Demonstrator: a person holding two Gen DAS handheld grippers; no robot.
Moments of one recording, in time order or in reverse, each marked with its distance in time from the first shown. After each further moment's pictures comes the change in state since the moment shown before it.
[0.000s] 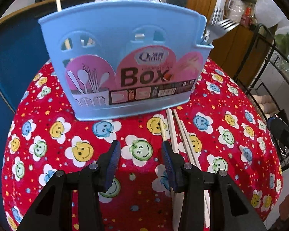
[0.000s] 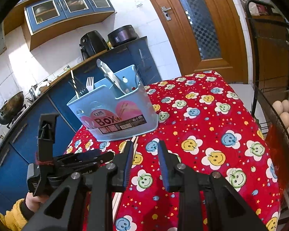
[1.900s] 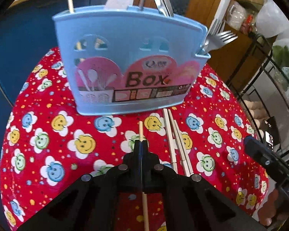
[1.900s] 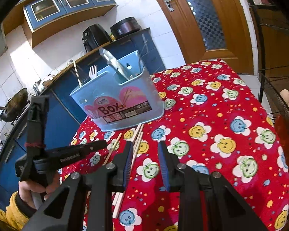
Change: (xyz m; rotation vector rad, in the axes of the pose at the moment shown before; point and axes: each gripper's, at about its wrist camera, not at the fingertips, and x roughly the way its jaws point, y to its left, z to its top) left arm -0.021 0.014 0.006 -0.063 0.035 -0.078; right arm 0.012 0.002 -0.013 0.008 0.072 0.052
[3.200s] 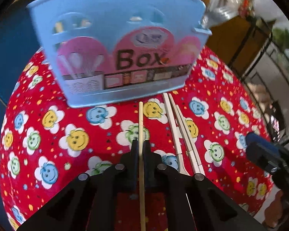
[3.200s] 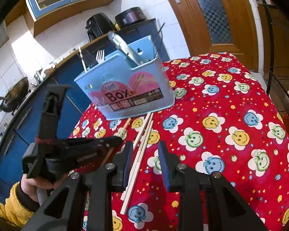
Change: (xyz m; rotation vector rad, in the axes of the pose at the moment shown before) left arm 0.020 -0.003 -0.005 0.046 0.069 0.003; right arm 0.013 0.019 -0.006 -0.042 0.085 0.003
